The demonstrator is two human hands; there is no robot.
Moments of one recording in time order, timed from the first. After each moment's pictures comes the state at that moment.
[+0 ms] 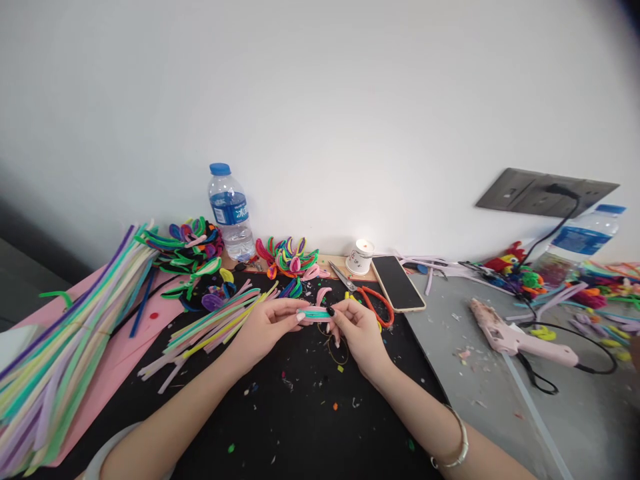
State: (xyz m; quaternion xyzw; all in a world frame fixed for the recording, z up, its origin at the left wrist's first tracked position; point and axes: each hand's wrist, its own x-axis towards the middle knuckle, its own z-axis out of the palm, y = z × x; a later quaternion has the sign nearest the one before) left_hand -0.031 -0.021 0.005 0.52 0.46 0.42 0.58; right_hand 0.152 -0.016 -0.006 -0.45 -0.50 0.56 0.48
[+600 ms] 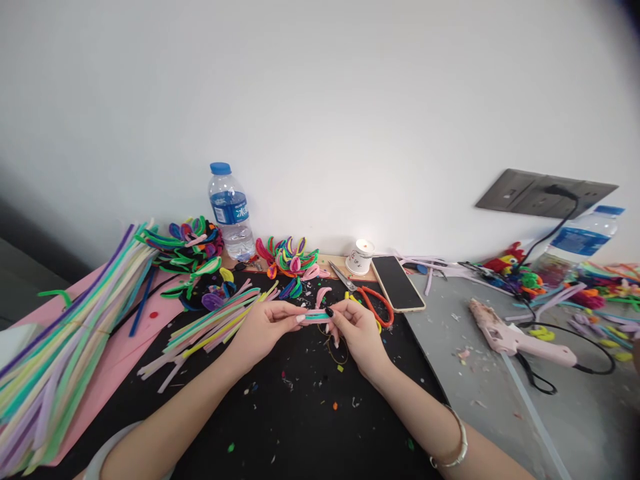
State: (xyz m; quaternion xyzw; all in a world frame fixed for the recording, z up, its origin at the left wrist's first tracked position) left_hand -0.028 -0.022 0.010 0.49 0.49 0.42 0.58; right_hand 0.152 -0.016 -0.006 -0.45 -0.51 0.56 0.47
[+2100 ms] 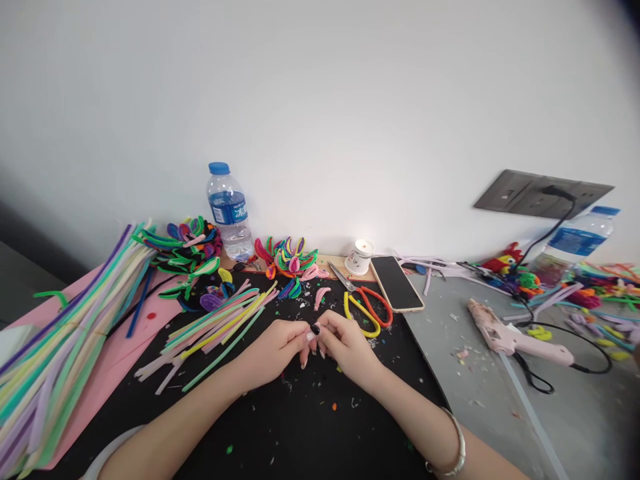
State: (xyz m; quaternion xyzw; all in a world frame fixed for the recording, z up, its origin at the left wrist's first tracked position) left_hand -0.023 -0.034 0.010 0.75 0.42 0.25 0.45; right_hand 0.151 -0.026 -0.005 -0.42 -0.70 0.48 0.33
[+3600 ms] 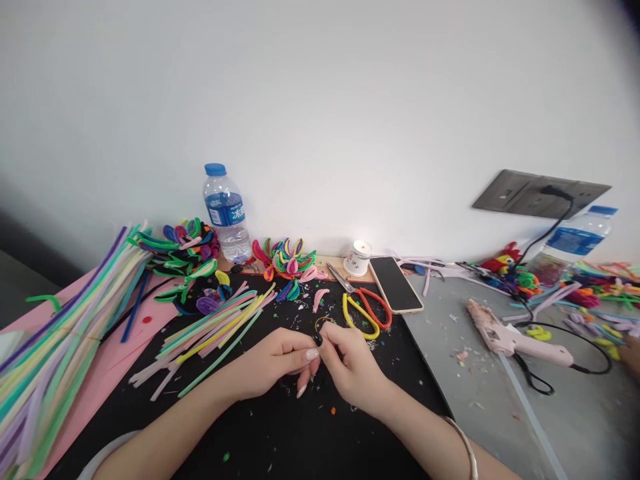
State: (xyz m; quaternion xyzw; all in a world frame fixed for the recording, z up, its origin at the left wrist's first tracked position) left_hand -0.023 -0.040 0.015 0.64 0.31 0.25 0.66; right_hand 0.148 -0.046 0.025 -0.41 -0.79 0.32 0.33
